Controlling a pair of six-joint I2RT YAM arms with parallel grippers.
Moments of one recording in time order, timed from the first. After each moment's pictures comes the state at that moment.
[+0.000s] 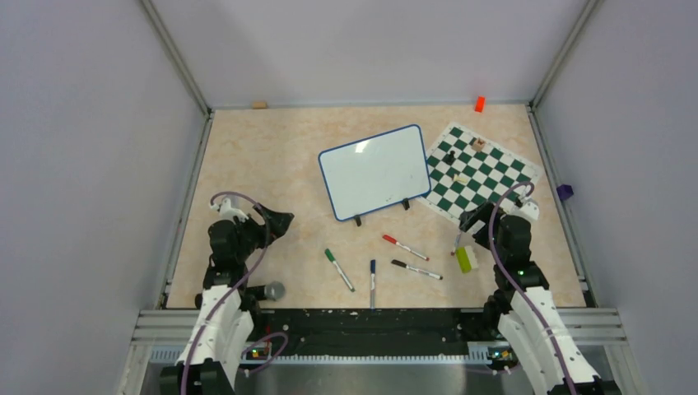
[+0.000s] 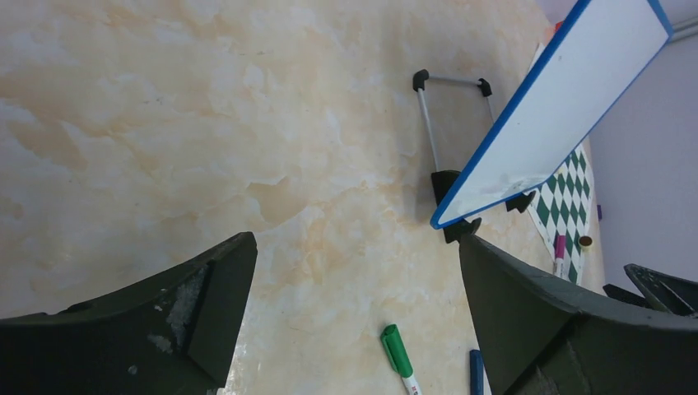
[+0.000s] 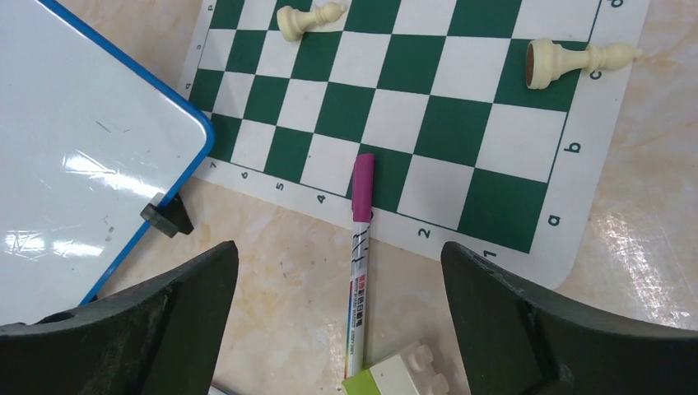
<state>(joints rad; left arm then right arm) 0.11 0.67 0.17 0.12 0.41 -0.68 0.08 0.55 0.22 -0.13 0.11 0.61</state>
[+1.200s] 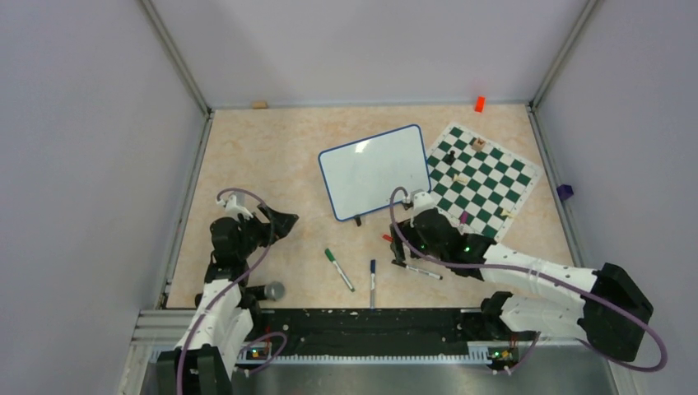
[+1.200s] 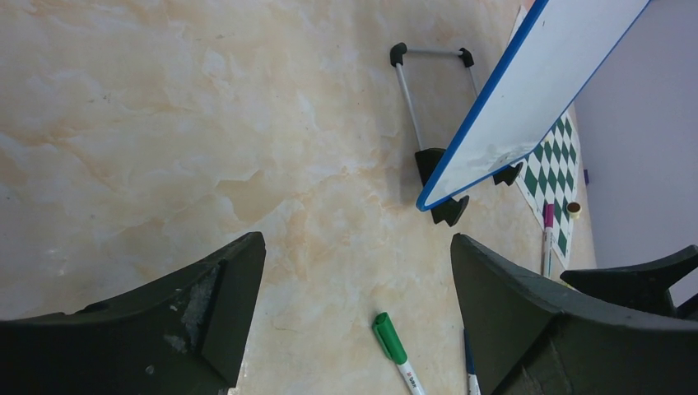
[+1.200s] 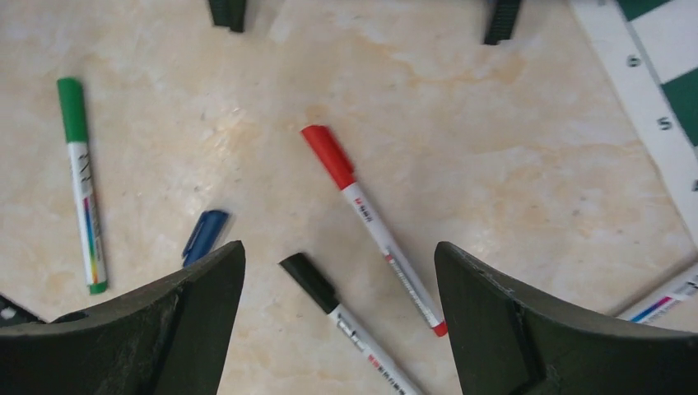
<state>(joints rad) 0.10 0.74 0.17 0.21 0.51 -0.66 0.86 1.05 0.53 -0.19 0.23 0.39</state>
